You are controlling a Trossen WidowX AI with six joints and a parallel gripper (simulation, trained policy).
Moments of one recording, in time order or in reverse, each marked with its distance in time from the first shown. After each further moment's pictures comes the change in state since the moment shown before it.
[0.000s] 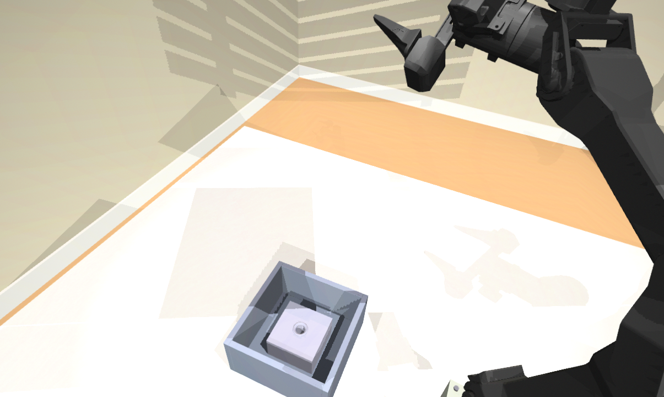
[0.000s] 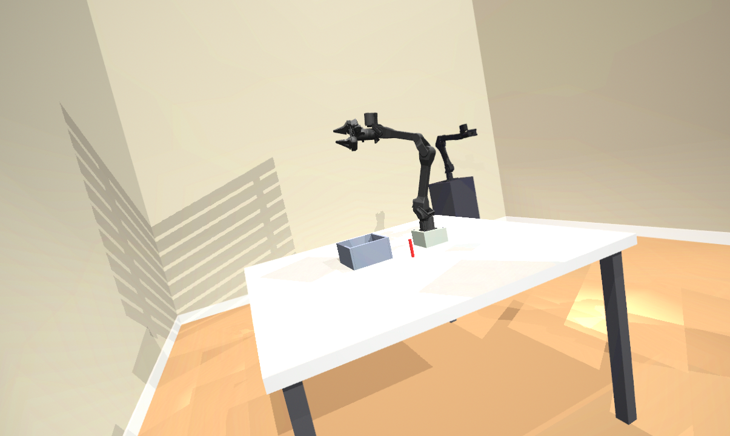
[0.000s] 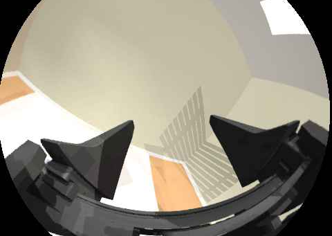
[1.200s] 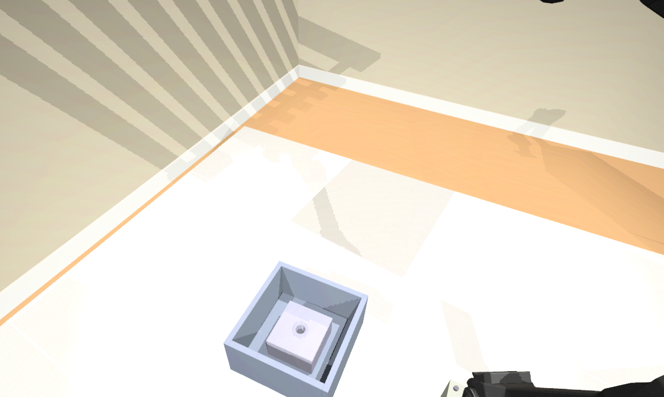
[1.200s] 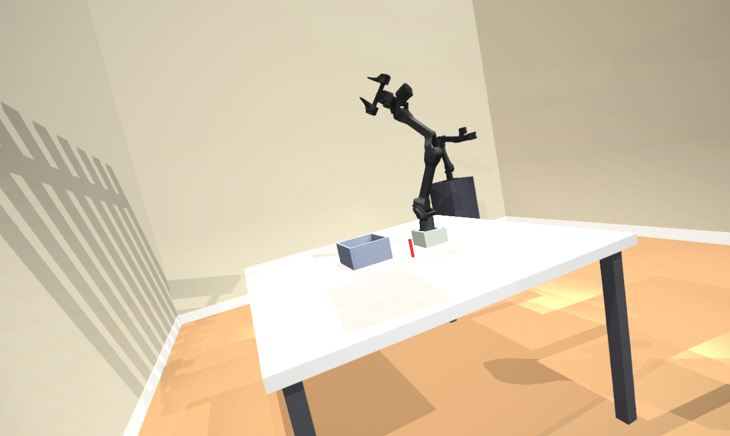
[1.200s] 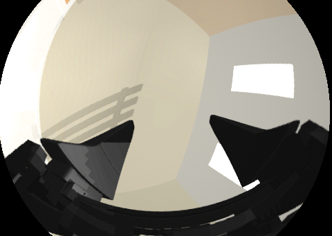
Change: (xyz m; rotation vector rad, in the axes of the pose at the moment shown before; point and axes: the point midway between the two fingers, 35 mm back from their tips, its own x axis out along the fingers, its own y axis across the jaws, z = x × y) arm -0.122 -0.004 0.226 -1.093 -0.565 -0.191
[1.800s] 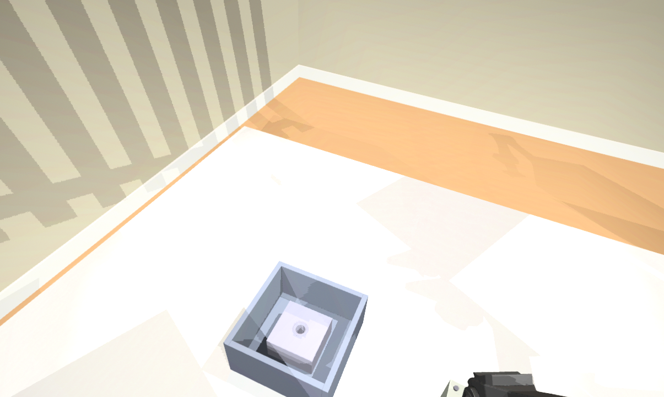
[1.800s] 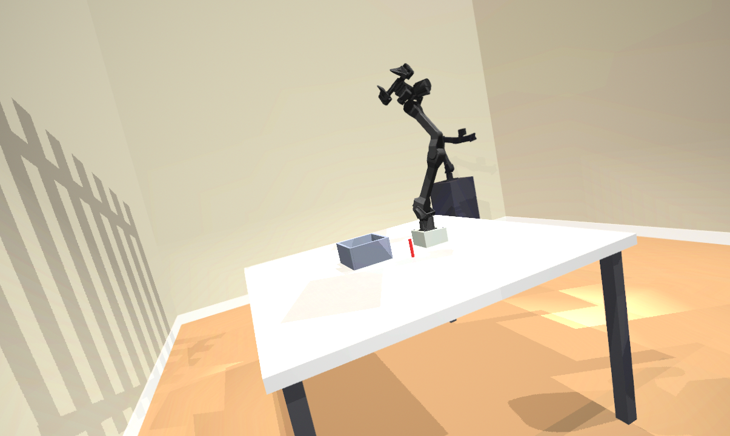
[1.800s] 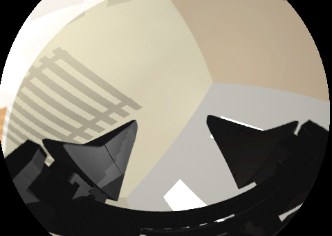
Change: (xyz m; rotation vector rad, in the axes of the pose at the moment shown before) arm -0.010 -0.054 0.095 -0.472 -0.215 -0.002
